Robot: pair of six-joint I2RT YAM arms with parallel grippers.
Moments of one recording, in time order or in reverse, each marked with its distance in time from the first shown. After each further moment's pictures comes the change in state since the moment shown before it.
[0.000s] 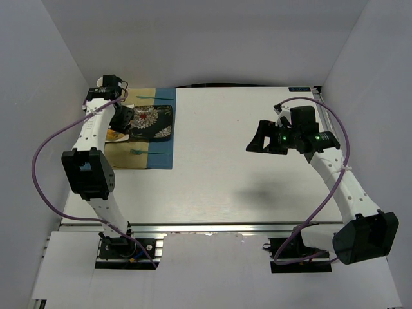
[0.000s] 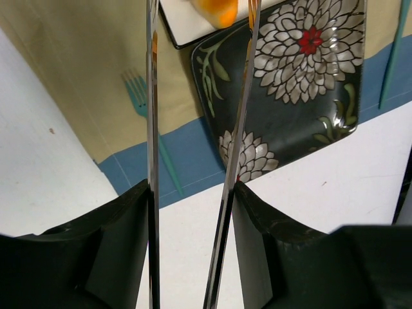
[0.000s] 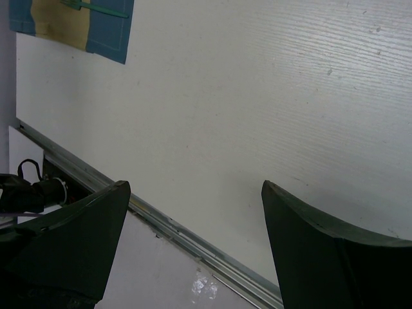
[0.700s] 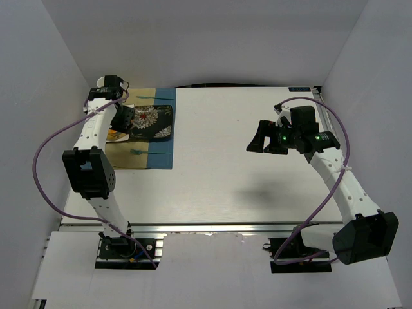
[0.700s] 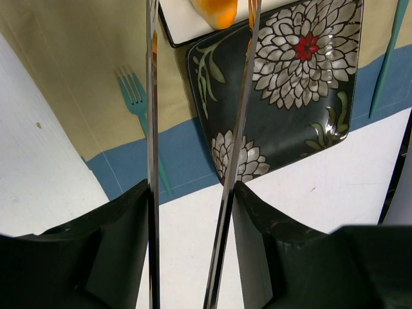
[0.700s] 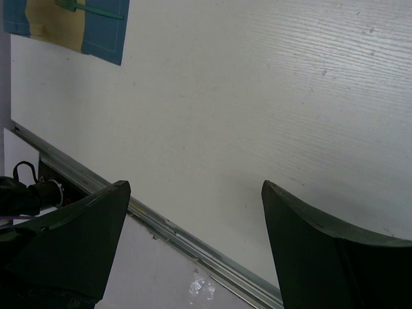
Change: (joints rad) left arm -0.007 0.011 0.002 0.007 -0.006 -0.064; right arm 0.000 0.000 0.000 0.000 0.014 -0.004
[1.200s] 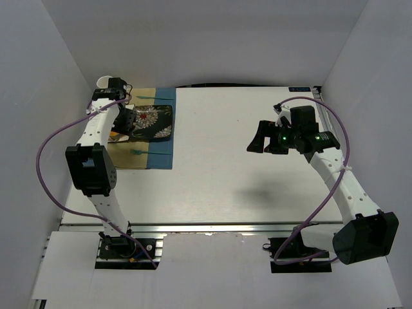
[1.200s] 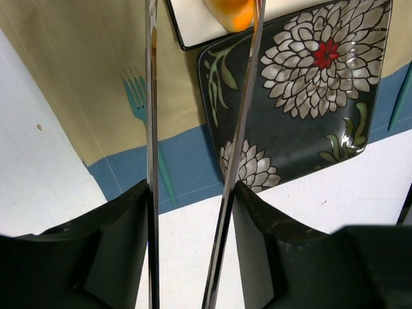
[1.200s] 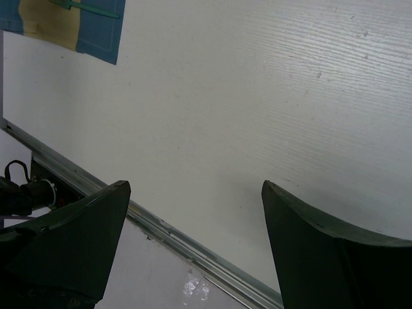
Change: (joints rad) left arm -0.003 0.038 -0.013 0.004 -0.020 -0.027; right arm 0.002 0.000 0.000 0.000 0.010 -0.019
